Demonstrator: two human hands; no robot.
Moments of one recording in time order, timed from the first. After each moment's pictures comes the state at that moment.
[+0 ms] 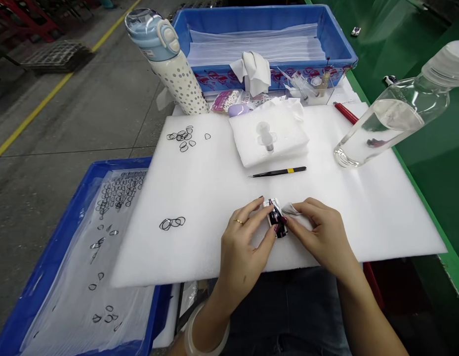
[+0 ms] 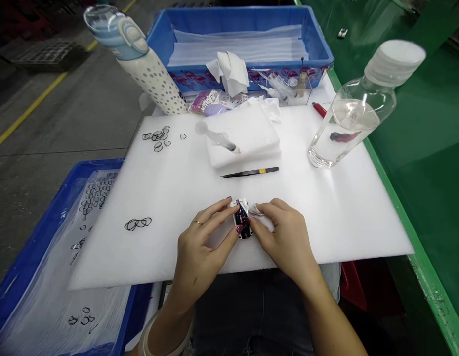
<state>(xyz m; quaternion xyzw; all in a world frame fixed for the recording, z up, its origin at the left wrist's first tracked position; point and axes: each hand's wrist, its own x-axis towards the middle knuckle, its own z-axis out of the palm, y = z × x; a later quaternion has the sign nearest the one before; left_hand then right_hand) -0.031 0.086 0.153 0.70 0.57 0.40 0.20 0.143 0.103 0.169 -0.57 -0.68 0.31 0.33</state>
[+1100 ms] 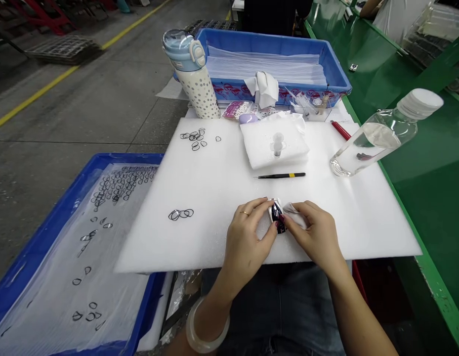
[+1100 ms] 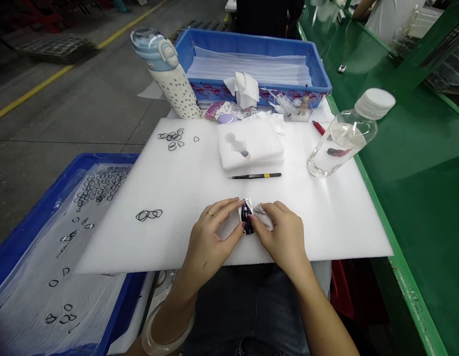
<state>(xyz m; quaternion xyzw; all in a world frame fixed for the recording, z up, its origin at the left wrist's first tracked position) -0.030 0.089 0.153 0.68 0.58 0.38 0.23 0.137 0.100 0.161 -0.60 -0.69 0.25 0.31</state>
